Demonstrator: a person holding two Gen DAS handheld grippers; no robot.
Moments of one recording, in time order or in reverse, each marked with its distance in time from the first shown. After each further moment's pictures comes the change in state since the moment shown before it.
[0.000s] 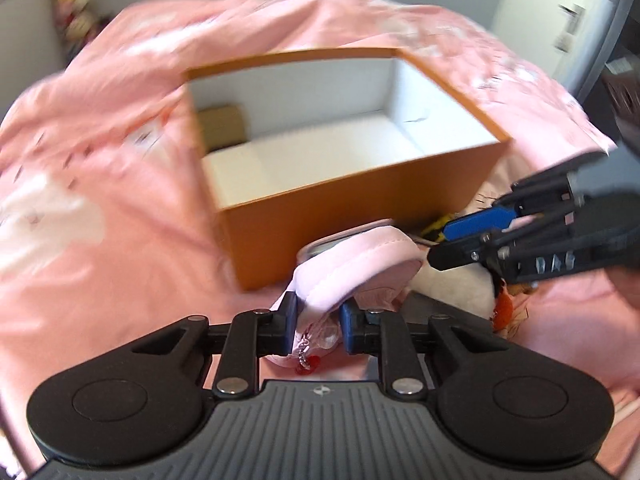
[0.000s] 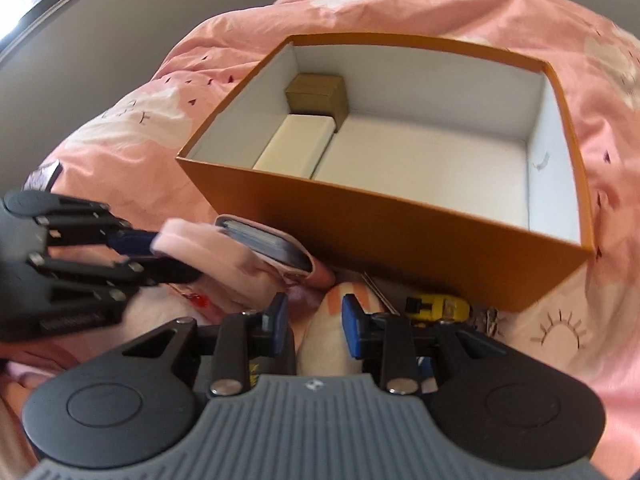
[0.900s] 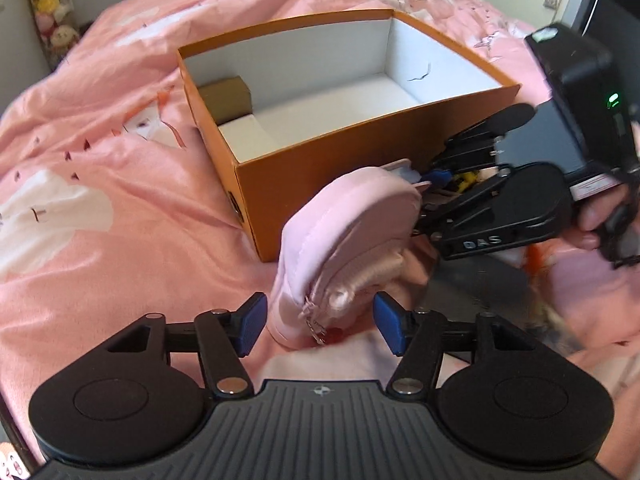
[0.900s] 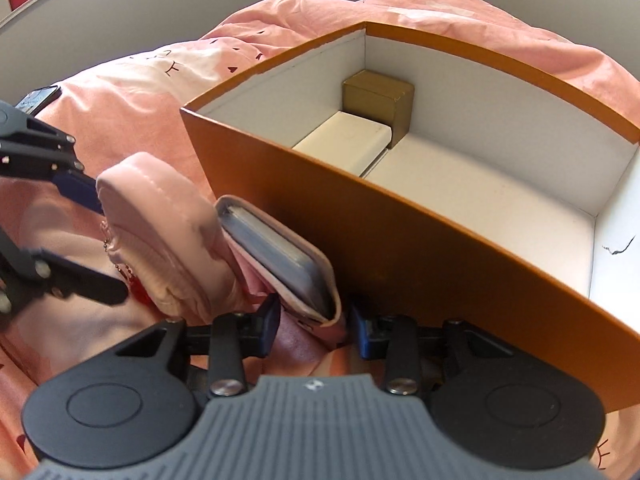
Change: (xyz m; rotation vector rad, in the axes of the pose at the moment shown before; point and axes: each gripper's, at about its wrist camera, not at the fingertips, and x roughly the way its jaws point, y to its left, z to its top) left arm 0.022 0.001 -0.021 0.167 0.025 0.052; right arm 0.071 0.011 0.002 -0.246 -0.068 0.033
